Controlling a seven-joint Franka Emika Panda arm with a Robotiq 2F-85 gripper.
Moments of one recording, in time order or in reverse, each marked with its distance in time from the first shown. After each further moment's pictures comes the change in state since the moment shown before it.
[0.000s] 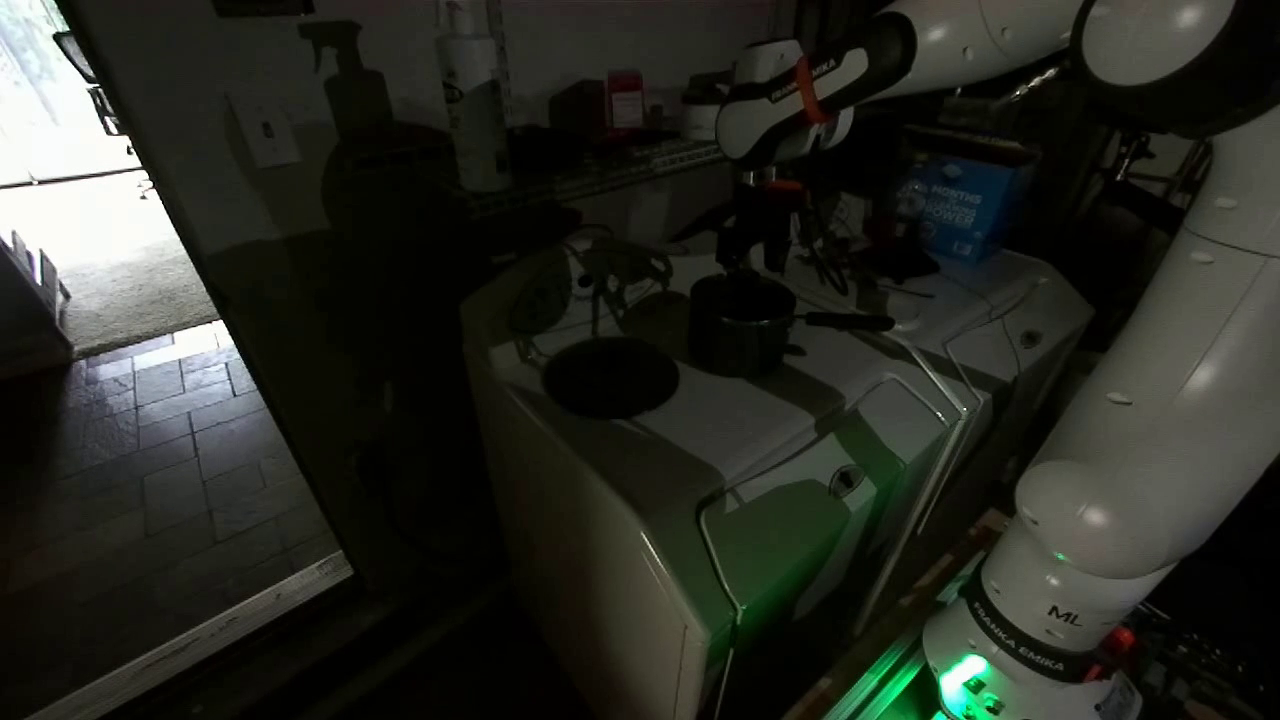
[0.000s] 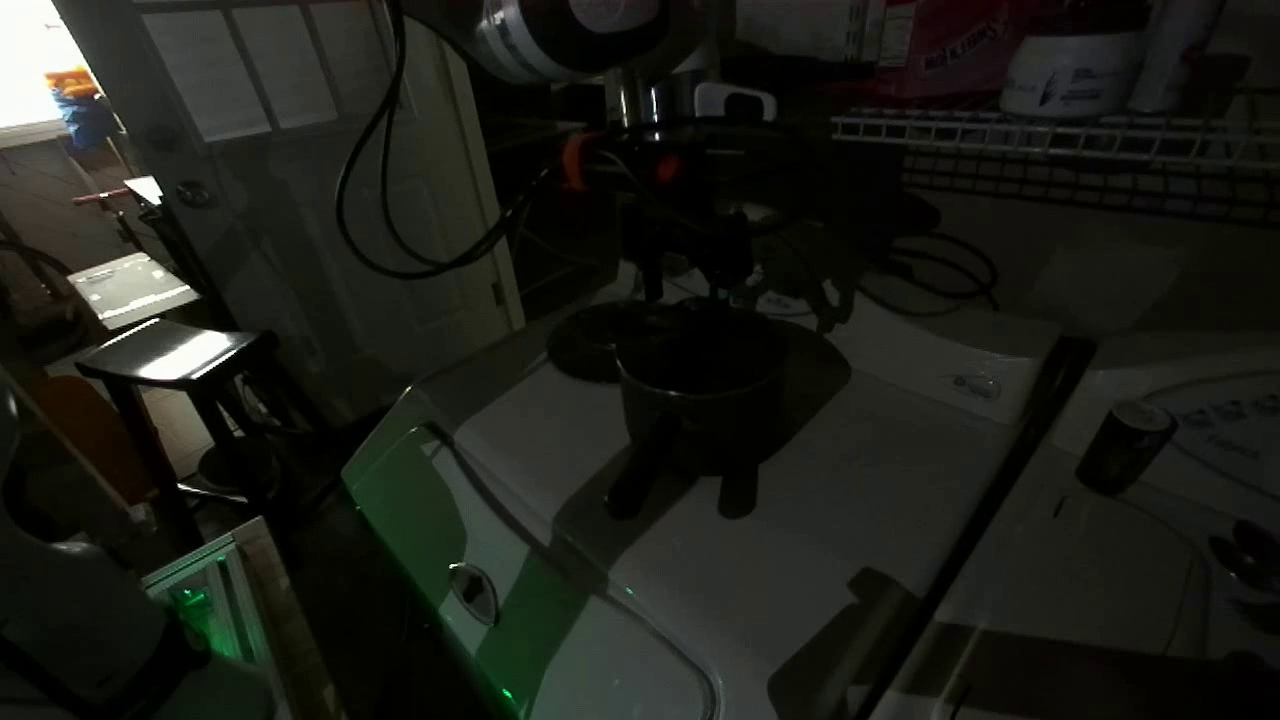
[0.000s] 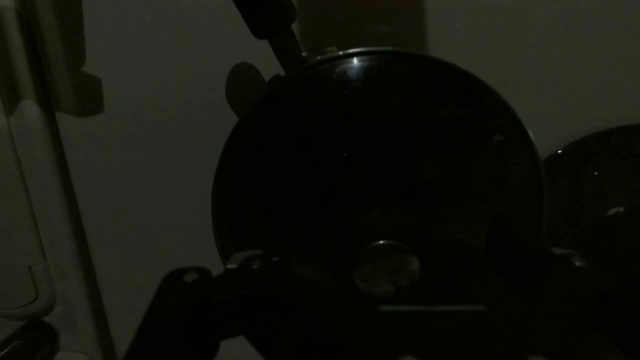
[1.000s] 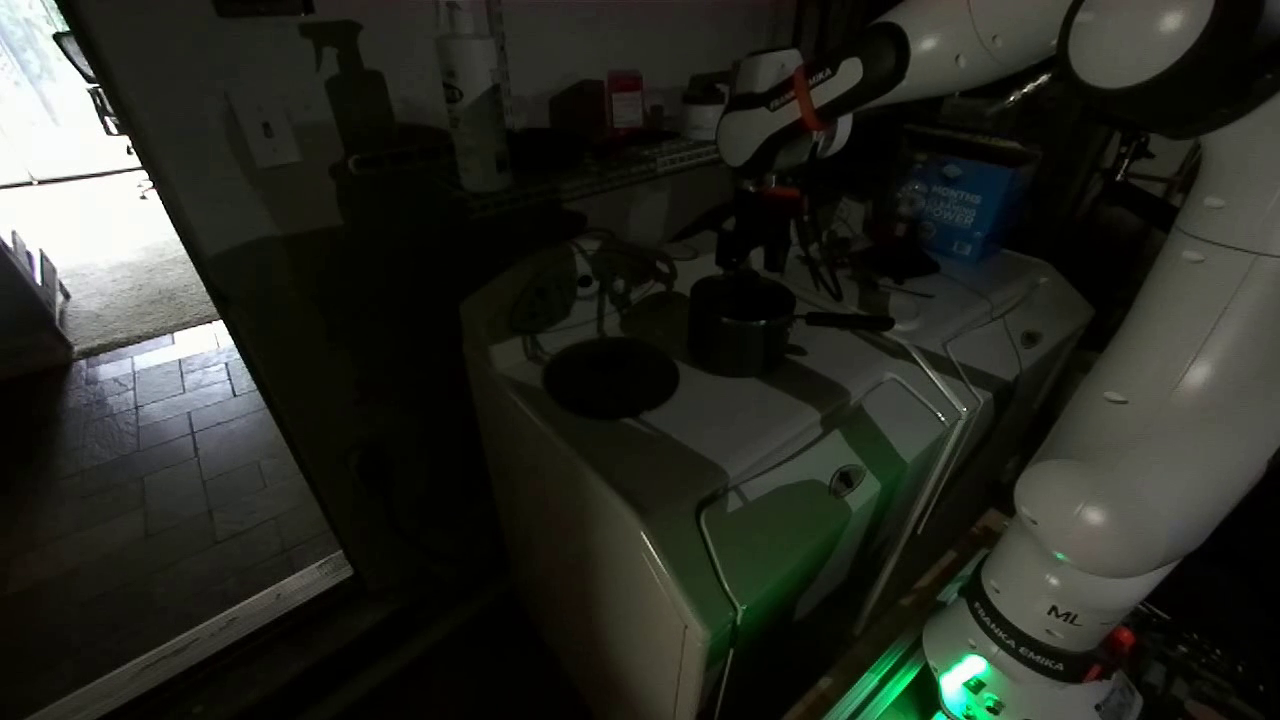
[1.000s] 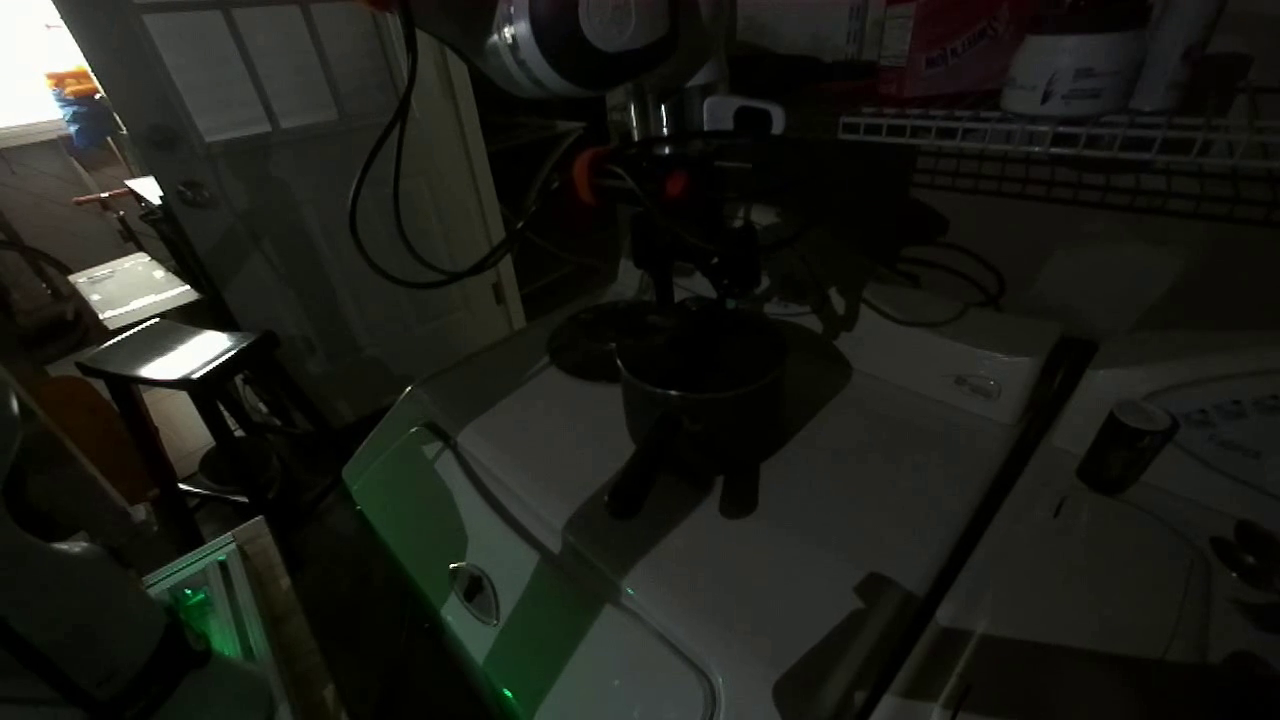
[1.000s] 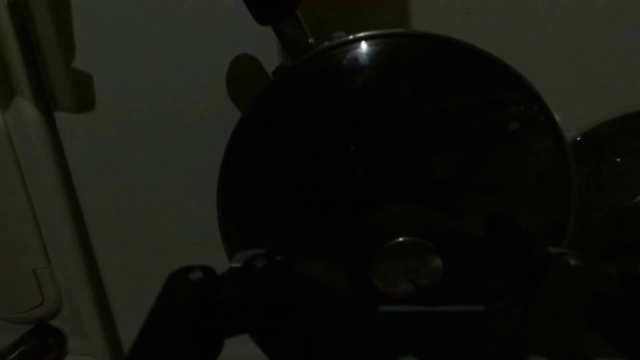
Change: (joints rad) arm -0.009 0.022 -0.002 -0.002 0.002 0.041 0.018
